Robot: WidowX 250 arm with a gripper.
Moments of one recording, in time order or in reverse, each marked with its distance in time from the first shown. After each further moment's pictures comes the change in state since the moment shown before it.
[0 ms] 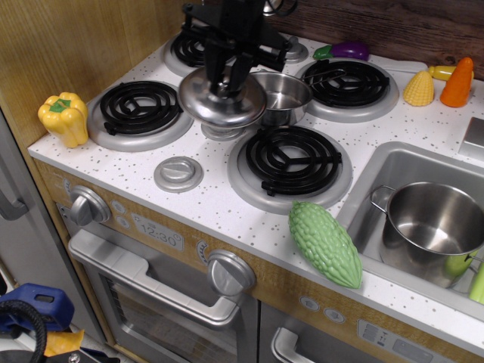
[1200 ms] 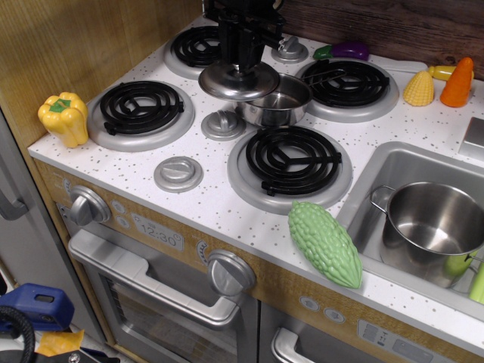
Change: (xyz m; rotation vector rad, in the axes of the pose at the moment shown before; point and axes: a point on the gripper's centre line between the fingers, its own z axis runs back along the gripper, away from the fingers) arm 0.055 0.009 -0.028 -0.187 0.081 -0.330
